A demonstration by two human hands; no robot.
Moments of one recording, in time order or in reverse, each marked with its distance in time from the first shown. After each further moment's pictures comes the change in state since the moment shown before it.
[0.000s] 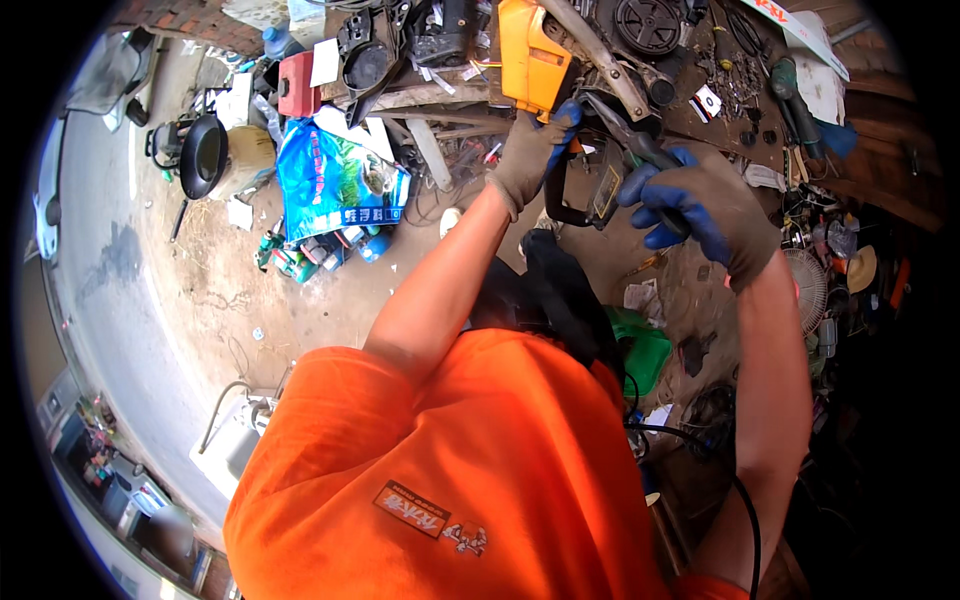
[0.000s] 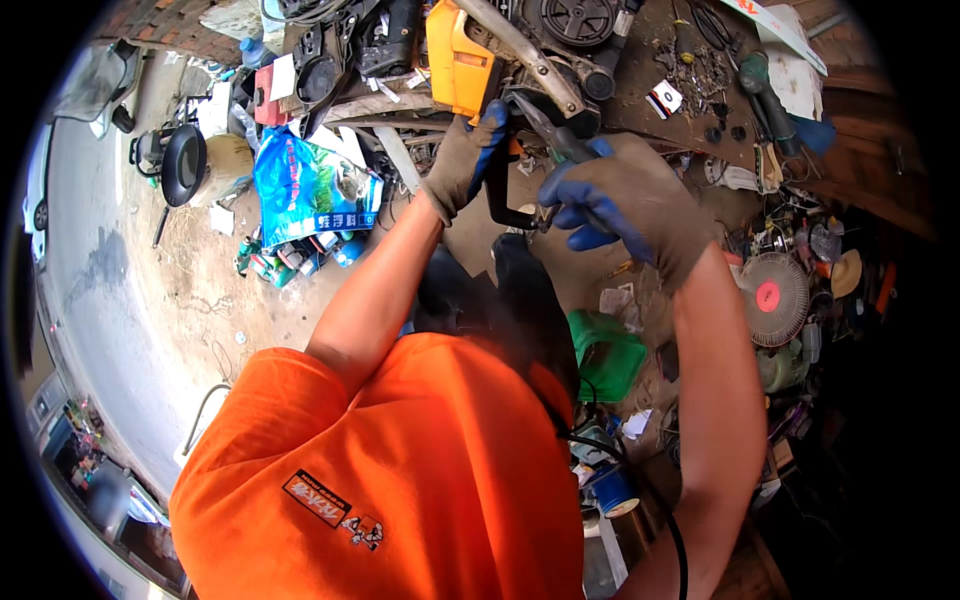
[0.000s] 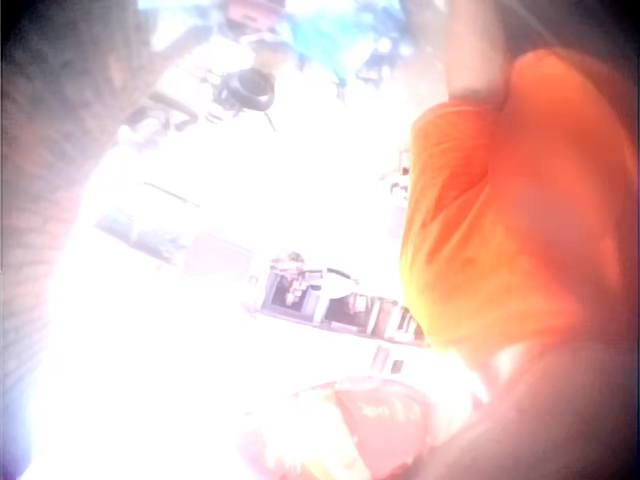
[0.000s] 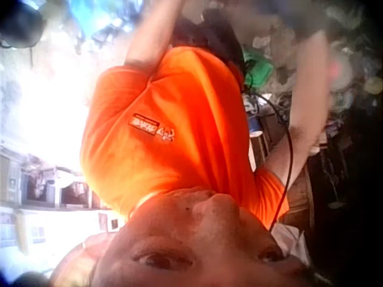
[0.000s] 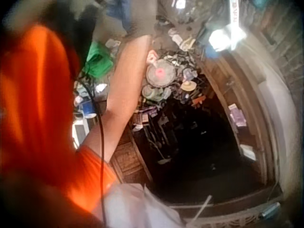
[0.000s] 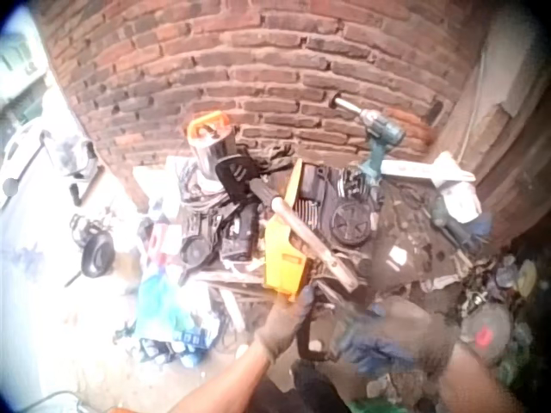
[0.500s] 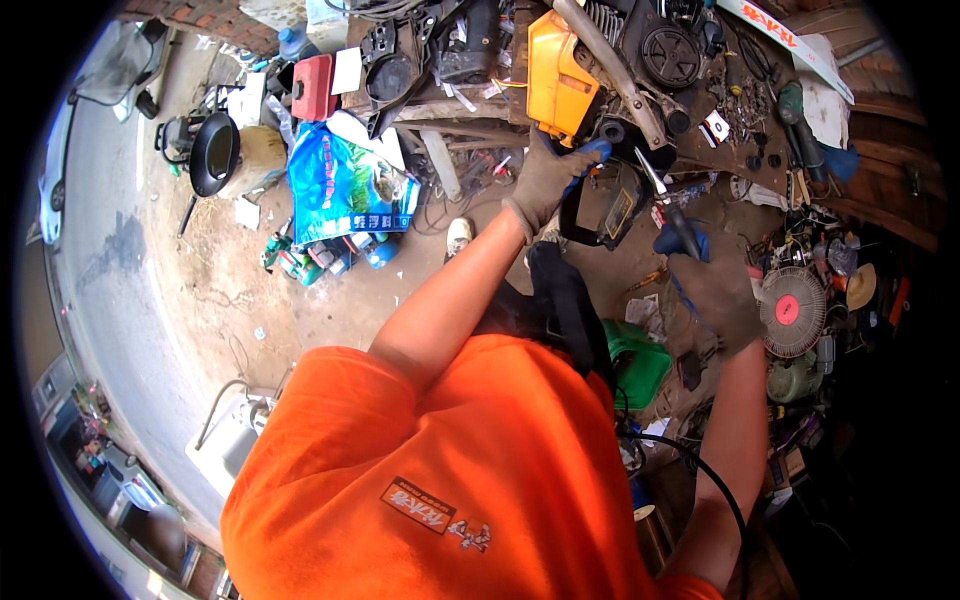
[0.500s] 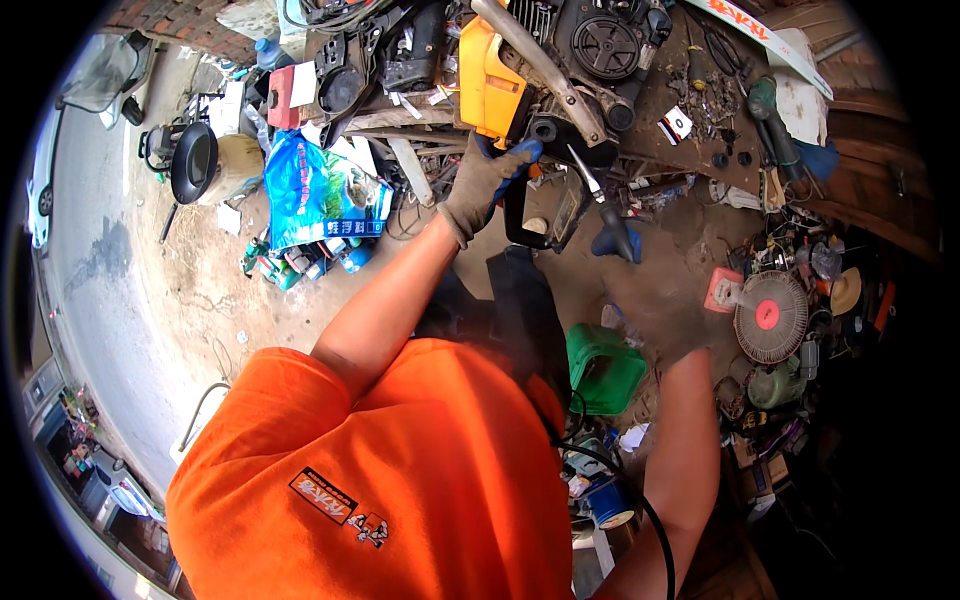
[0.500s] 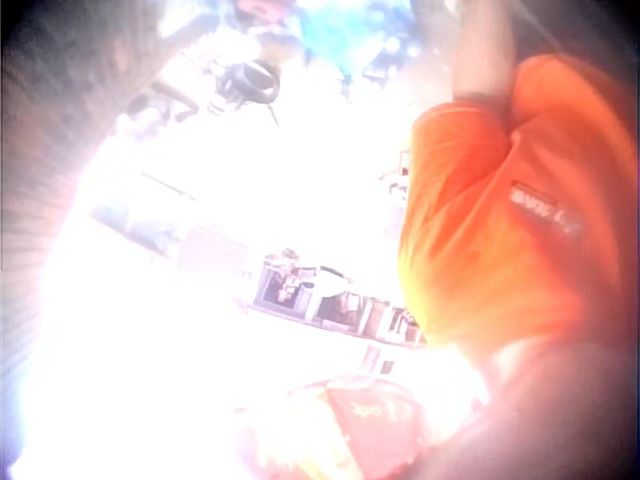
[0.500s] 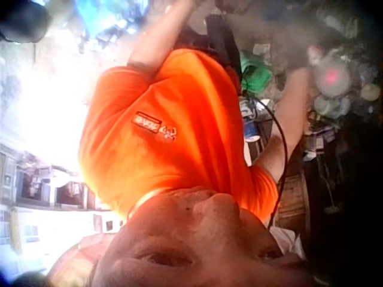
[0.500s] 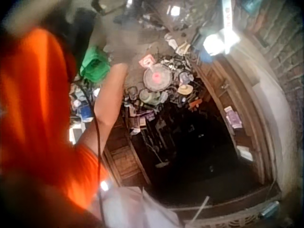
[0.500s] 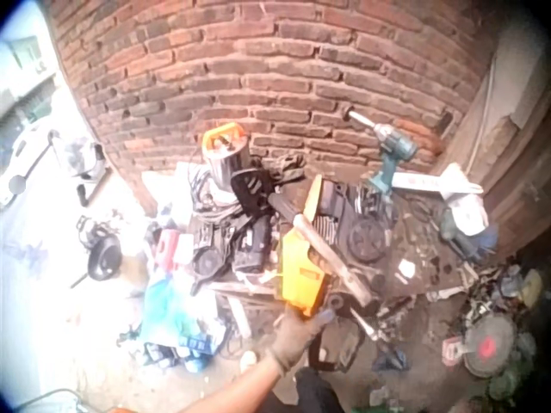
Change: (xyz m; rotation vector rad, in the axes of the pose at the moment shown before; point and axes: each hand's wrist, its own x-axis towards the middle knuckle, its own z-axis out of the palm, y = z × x) left_hand -0.011 0.017 0.004 0.096 0.006 0.107; right_hand -0.032 0.047 0.028 -0.191 0.476 0.065
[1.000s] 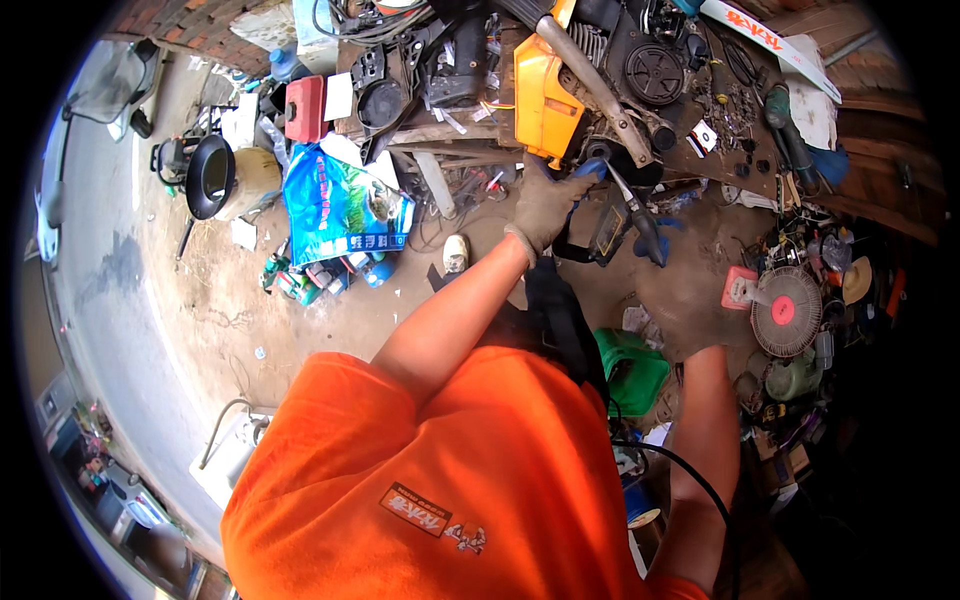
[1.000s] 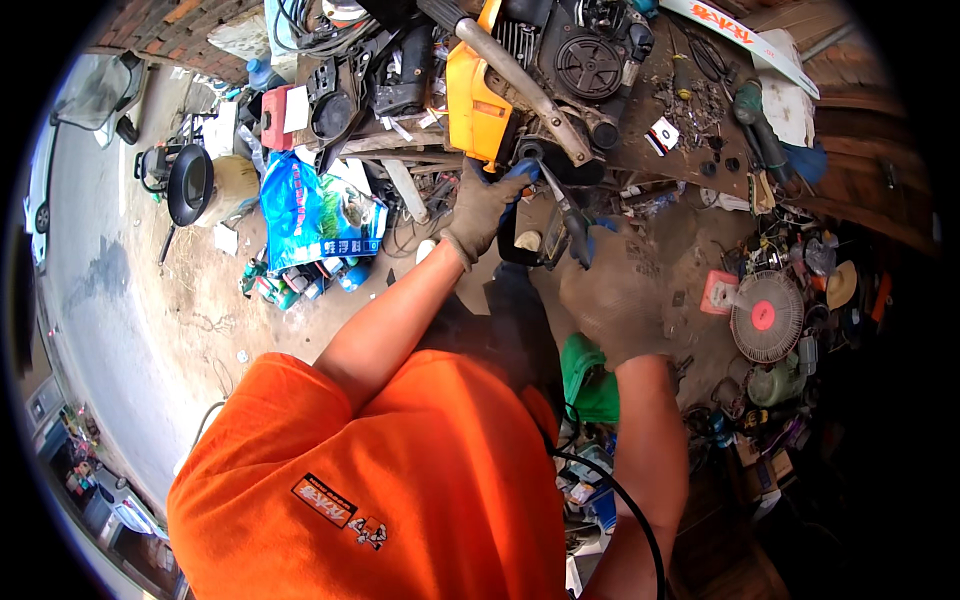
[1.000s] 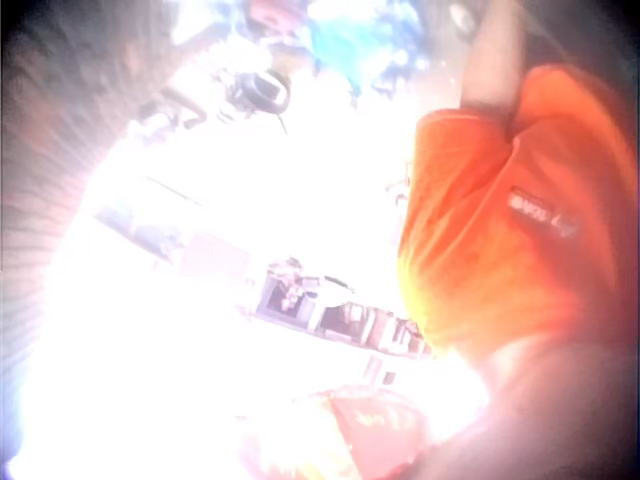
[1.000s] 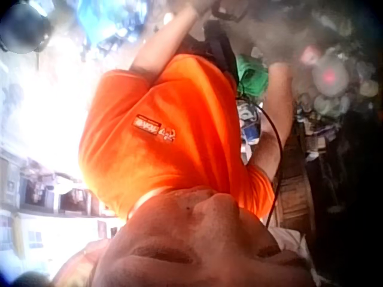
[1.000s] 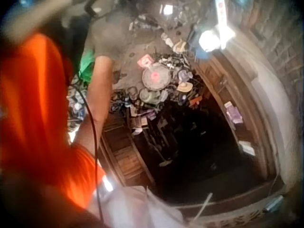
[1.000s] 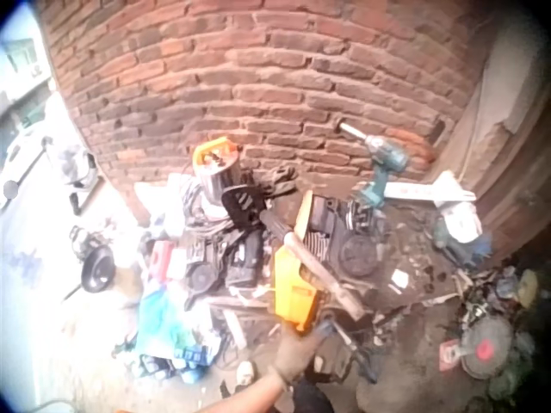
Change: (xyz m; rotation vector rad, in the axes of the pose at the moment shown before) left_hand -0.002 -0.018 0.010 0.119 0.137 0.053; right_hand 0.008 -0.001 0.039 -0.417 0.267 -0.144
